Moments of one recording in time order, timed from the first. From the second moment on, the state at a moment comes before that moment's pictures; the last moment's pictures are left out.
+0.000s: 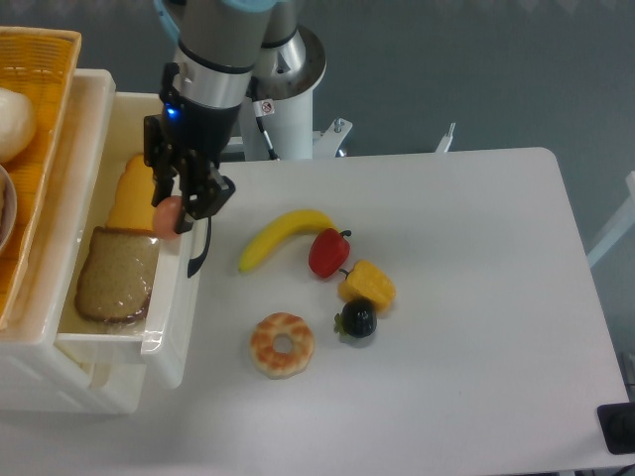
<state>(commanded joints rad) 2.25 -1.58 -1.62 -1.27 1.12 1.14</state>
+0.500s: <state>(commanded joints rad) 2.21 -1.57 -1.62 -1.31 1.13 1.14</state>
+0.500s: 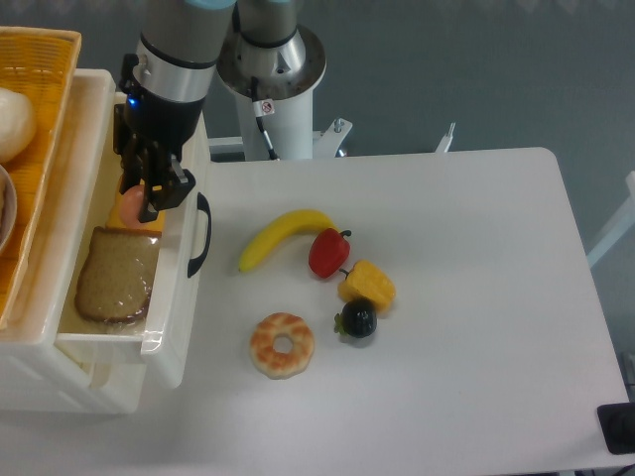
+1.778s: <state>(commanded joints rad) 2.17 -1.58 -1.66 -1.34 1.14 1.16</state>
